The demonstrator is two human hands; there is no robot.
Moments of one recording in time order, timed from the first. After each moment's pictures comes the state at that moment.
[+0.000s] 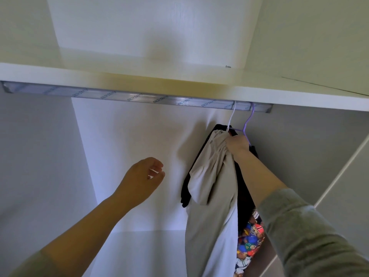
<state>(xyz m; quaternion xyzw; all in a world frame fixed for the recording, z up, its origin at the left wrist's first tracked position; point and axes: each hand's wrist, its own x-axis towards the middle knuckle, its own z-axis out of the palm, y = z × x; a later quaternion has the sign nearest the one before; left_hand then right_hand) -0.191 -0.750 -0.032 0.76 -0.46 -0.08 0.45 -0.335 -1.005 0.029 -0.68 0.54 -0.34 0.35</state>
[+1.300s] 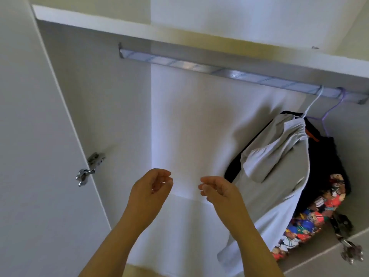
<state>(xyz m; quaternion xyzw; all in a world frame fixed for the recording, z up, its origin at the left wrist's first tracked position) -0.210 -0.562 -0.066 0.75 -0.29 -0.14 0.57 -0.347 -0.696 -0.060 -0.72 0.34 -0.24 0.55</state>
